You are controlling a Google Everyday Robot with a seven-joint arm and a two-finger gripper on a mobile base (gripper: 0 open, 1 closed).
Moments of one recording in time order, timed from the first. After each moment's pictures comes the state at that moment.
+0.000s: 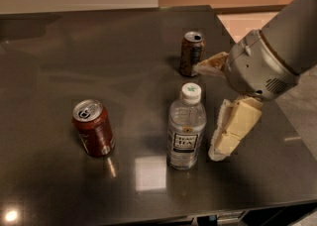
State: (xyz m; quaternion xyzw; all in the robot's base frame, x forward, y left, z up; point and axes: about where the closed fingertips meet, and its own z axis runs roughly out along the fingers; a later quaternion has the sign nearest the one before) arm 0.394 -0.086 0.938 -0.69 0.67 0.16 0.24
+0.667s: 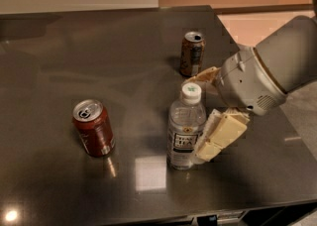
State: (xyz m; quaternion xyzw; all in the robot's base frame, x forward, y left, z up) arm 0.382 -0.063 0.925 -0.68 0.65 0.21 0.27
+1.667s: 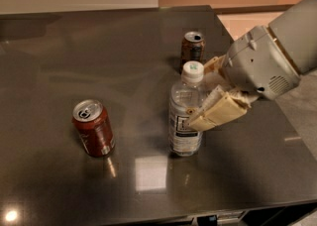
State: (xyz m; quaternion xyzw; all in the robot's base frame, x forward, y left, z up) arm 0.383 -0.063 0.959 -0.67 0.65 0.22 0.29
